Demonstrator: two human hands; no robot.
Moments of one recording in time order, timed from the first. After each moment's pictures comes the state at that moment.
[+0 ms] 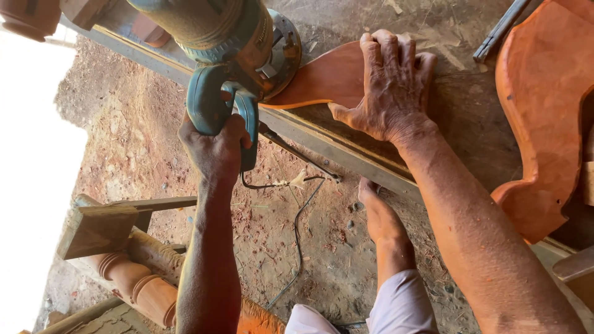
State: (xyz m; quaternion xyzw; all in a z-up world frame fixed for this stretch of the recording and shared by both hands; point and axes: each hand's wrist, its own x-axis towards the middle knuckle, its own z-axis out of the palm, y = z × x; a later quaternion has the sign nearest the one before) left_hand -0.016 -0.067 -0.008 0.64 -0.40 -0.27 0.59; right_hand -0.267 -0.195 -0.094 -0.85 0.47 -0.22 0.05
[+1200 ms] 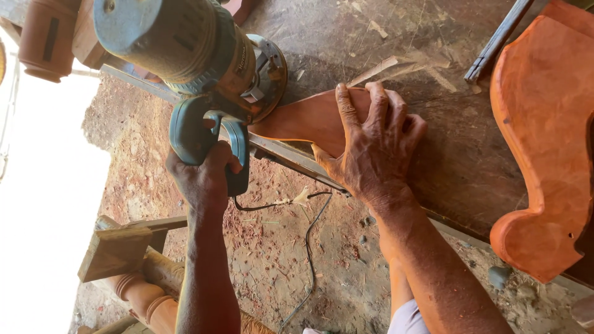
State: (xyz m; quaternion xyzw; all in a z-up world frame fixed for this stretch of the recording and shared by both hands) left_hand -0.022 -0.076 0.003 0.67 -0.41 -0.26 0.57; right_hand -0.252 -0.142 -0.063 -0.79 0.55 -0.23 0.11
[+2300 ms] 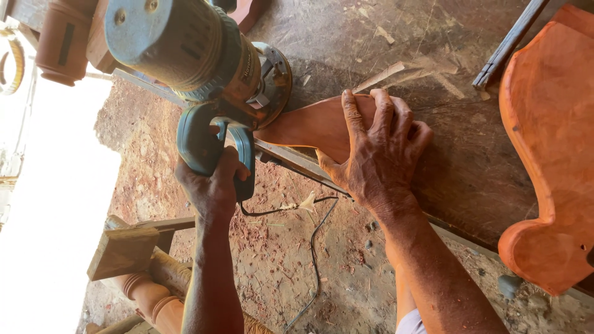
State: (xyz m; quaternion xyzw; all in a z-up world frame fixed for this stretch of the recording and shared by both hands) left_hand -0.021 -0.070 -0.010 0.65 -0.40 -0.25 0.59; right_hand -0.251 -0.142 -0.065 -0.79 0.56 -0.22 0.11
